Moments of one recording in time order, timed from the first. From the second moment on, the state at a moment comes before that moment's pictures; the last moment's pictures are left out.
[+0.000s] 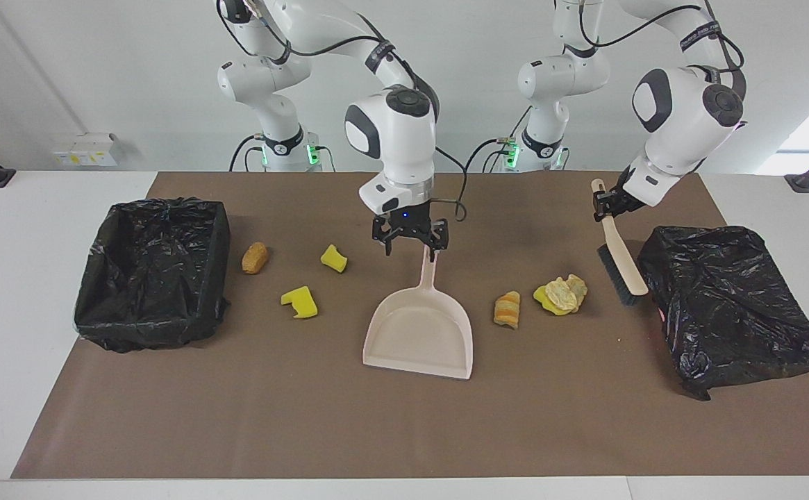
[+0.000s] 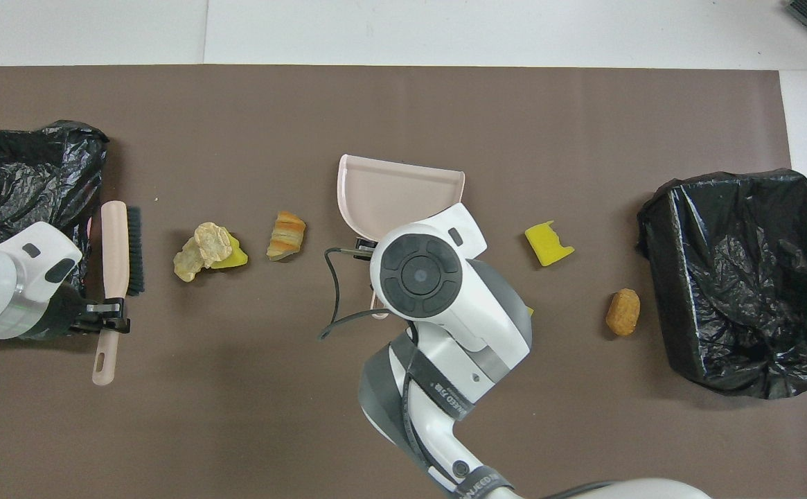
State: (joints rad) left arm 0.16 -0.17 -0.16 -2.21 -0.12 1.87 -0.03; right arm 0.59 0.34 0.06 -1.74 -0.16 2.24 0.98
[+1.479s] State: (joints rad) left arm 0.16 -0.16 -0.17 -2.24 -0.12 1.87 -0.03; right arm 0.67 0.39 0.05 -1.76 -0.24 2.22 0.79
